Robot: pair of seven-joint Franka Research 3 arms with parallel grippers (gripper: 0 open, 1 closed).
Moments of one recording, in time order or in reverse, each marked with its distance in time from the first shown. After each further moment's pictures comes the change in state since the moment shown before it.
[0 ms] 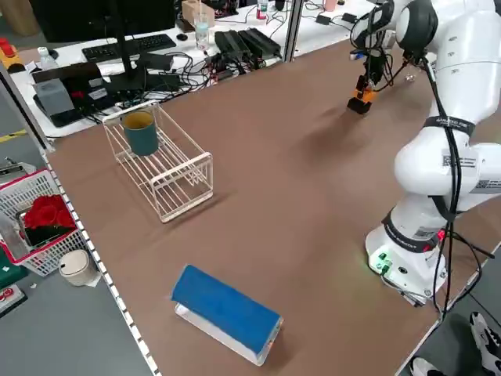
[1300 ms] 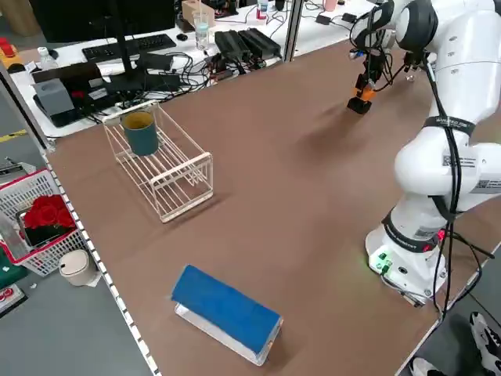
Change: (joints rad) left arm 0.000 0.000 0.003 0.005 0.000 0.008 -0.005; right arm -0.006 0.033 -0.003 -0.038 0.000 0.072 0.004
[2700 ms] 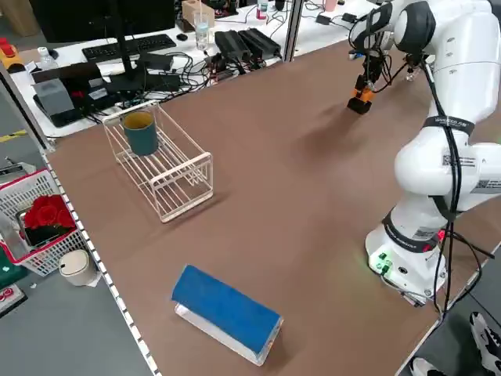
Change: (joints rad) left arm 0.000 0.023 0.000 0.023 0.000 0.014 -0.030; right arm -0.012 0.007 -0.003 0.000 0.000 0.000 0.000
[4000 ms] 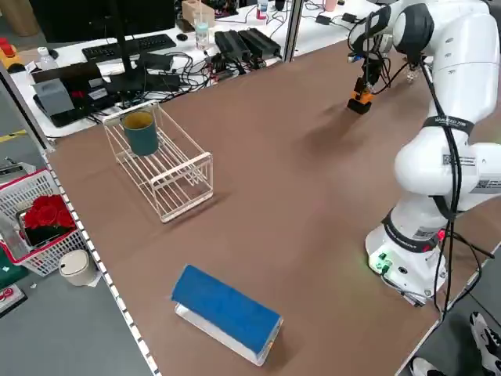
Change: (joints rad) left arm -0.001 0.018 0.001 0.001 0.000 0.011 -0.001; right arm 0.001 -0.009 0.003 0.072 -0.001 -0.159 -0.003
